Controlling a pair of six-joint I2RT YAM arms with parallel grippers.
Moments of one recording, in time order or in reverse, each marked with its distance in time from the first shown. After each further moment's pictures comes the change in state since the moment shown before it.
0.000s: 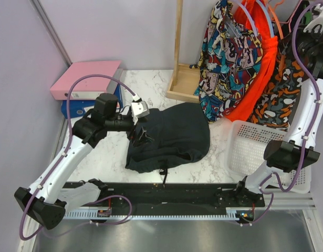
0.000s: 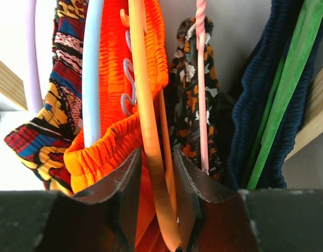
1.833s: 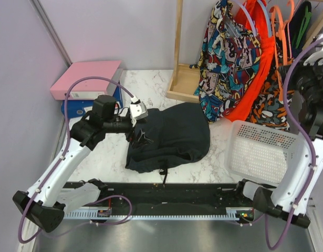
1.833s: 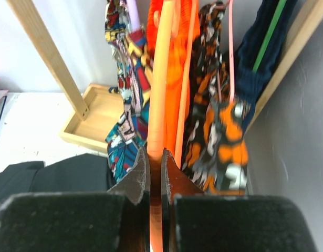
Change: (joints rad) left arm 0.000 -0.024 -0.016 -0.002 0.003 0.001; right arm 0.026 -0.503 -0.280 -0.140 0.083 -0.060
